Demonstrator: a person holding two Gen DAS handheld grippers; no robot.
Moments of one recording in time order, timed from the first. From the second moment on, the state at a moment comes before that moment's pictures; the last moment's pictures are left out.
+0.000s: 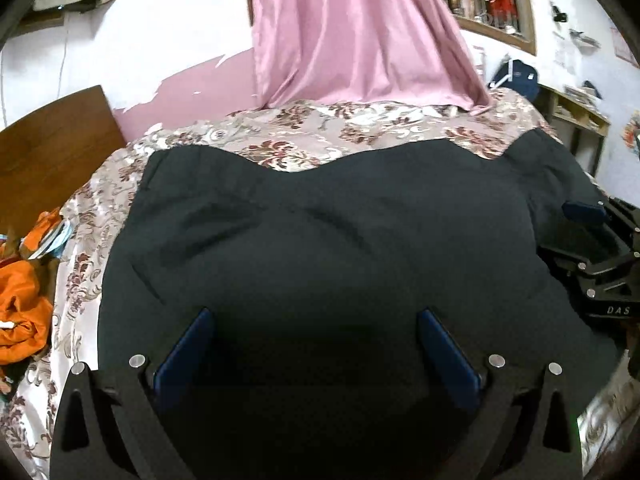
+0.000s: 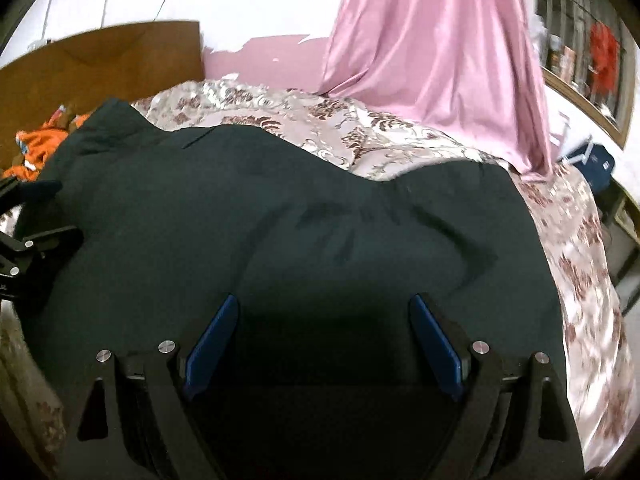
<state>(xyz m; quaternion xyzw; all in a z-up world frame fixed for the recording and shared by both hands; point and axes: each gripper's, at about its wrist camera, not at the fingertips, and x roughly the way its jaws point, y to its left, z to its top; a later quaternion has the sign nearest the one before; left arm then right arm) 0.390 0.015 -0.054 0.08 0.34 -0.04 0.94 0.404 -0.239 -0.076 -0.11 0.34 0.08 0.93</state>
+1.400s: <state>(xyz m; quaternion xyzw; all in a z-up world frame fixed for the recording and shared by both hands) 0.526 0.058 -0.088 -0.01 0.37 -0.04 0.93 0.555 -0.232 -0.128 -0.06 0.41 0.12 0.90</state>
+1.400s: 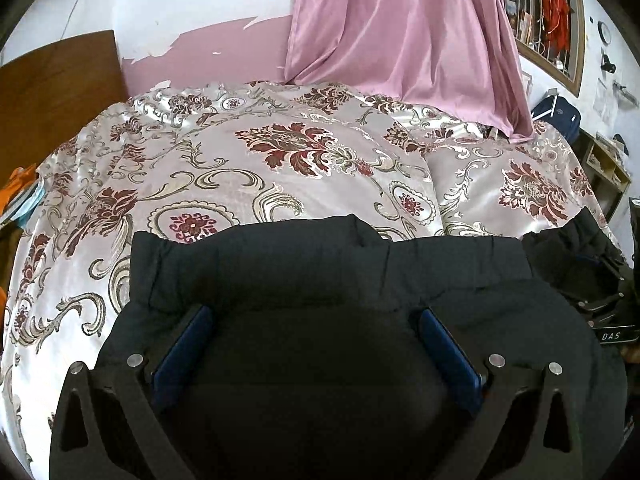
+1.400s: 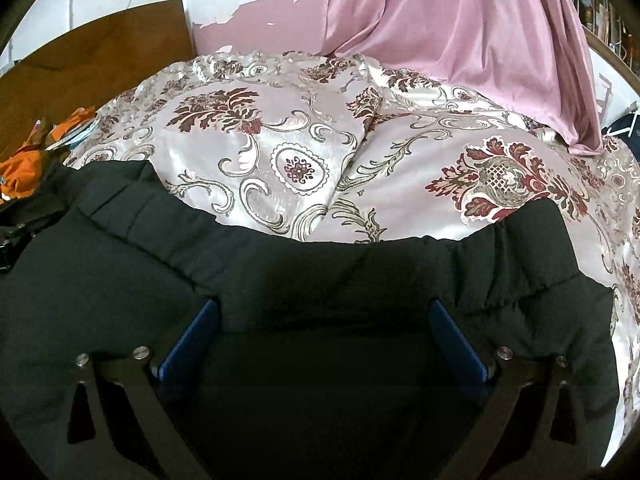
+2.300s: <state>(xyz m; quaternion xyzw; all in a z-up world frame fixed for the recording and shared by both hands) 0.520 0.057 -0.095 0.00 0.36 -0.03 0.93 0.550 -0.232 -0.131 -0.06 0.39 0.11 0.91</state>
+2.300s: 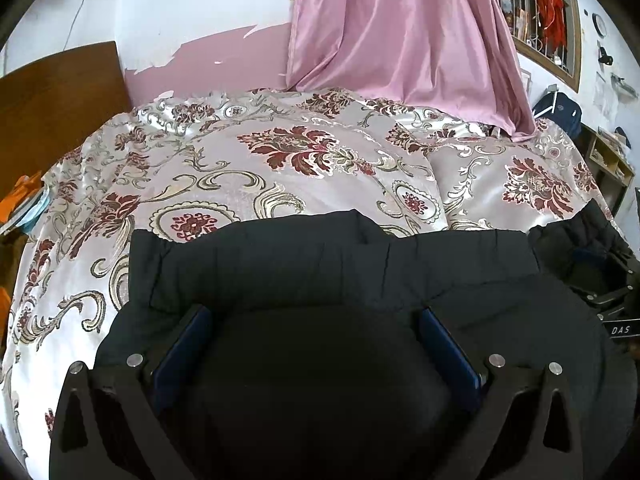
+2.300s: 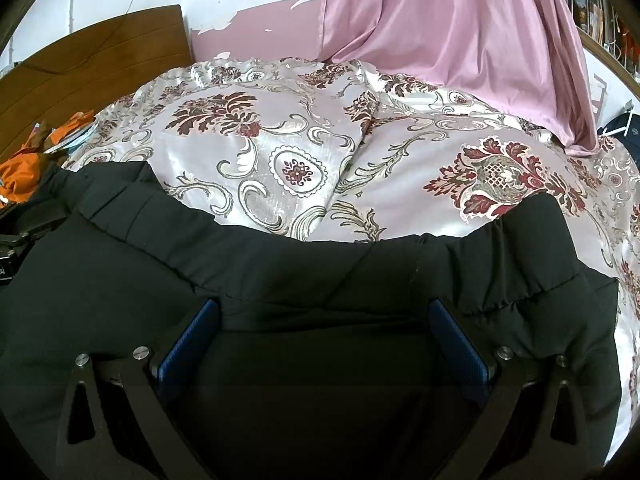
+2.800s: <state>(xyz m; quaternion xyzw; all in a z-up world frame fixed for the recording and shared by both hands) 0.512 0.056 -0.095 0.01 0.34 -0.03 0.94 0.538 -0.231 -0.122 -0.06 0.36 0.09 0.92</state>
